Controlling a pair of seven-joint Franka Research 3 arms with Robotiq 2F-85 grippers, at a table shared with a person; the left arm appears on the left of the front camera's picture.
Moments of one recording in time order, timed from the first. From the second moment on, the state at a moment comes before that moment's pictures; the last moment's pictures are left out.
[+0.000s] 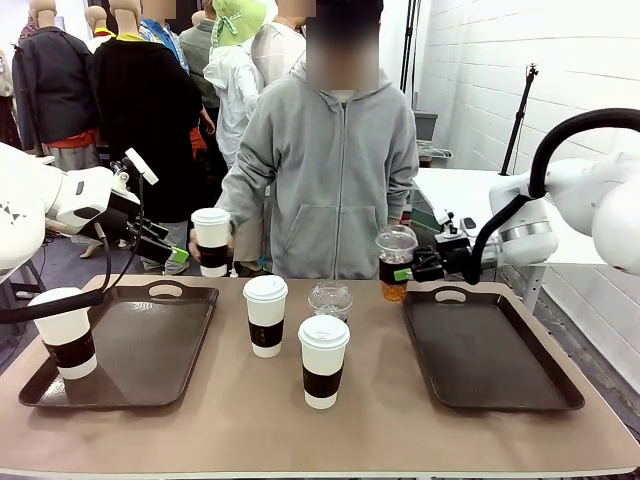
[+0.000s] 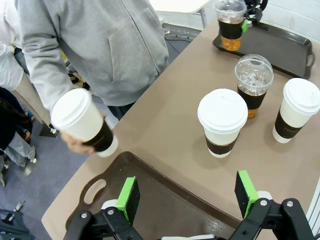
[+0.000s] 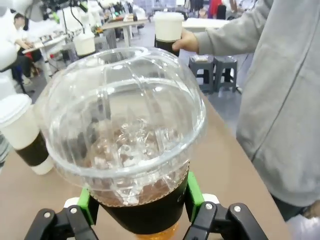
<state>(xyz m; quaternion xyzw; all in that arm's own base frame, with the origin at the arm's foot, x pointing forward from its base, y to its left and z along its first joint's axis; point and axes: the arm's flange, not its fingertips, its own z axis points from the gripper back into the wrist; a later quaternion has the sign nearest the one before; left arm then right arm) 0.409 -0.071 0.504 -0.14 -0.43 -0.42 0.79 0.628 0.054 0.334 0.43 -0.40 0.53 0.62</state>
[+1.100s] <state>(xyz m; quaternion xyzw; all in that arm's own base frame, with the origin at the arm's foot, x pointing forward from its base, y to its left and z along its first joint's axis) 0.409 -0.071 0.504 -0.14 -0.43 -0.42 0.79 0.594 -0.059 0.271 0.41 -0.44 0.49 0.64</state>
